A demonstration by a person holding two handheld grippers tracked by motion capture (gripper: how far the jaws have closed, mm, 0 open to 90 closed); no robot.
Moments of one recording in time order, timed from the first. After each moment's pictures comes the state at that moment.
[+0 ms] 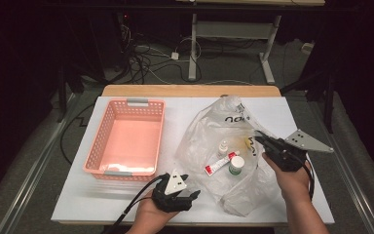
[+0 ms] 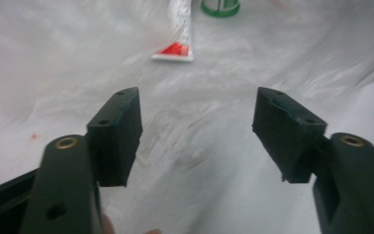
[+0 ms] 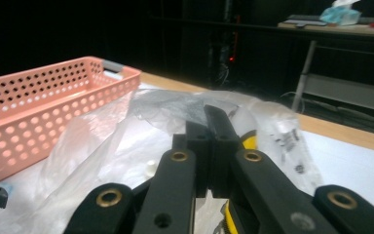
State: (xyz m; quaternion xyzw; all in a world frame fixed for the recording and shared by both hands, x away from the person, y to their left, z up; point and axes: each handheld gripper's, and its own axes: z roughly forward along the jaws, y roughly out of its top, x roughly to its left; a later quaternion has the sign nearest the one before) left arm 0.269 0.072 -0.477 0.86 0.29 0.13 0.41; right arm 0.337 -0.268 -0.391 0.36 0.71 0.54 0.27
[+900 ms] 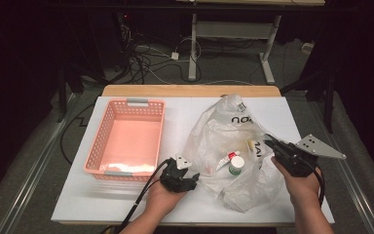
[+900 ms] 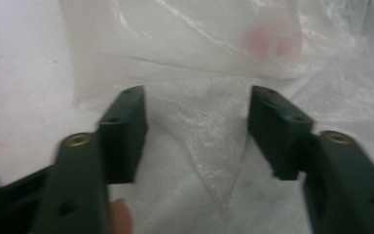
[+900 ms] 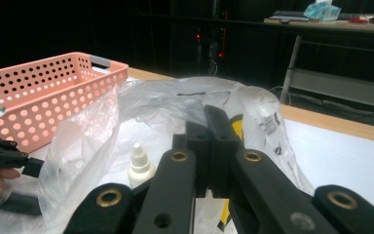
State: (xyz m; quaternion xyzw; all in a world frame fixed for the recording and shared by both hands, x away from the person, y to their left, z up) left arm 0.321 0.054 -0.492 0.83 0.42 0.11 0.35; right arm 0.324 -0.287 -0.392 0.37 0.71 0.53 0.28
